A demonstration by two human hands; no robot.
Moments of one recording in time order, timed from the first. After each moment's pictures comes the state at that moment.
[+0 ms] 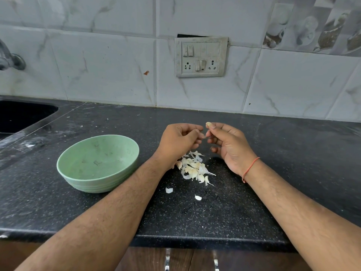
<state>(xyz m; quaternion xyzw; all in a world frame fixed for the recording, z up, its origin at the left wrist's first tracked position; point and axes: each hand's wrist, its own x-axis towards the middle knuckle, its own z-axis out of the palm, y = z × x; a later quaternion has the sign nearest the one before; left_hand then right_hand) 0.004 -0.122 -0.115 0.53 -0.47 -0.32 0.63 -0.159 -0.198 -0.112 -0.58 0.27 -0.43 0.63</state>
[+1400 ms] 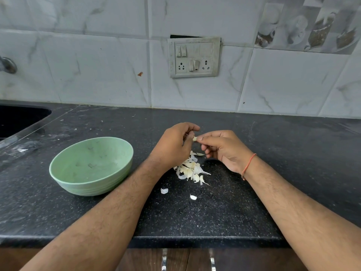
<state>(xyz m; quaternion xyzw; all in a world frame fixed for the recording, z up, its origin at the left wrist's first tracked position) 0.007 -0.114 -0.116 0.59 -0.66 -0.04 0.46 -0.169 -0.196 -0.107 -0.64 0.30 -0.33 0.62</state>
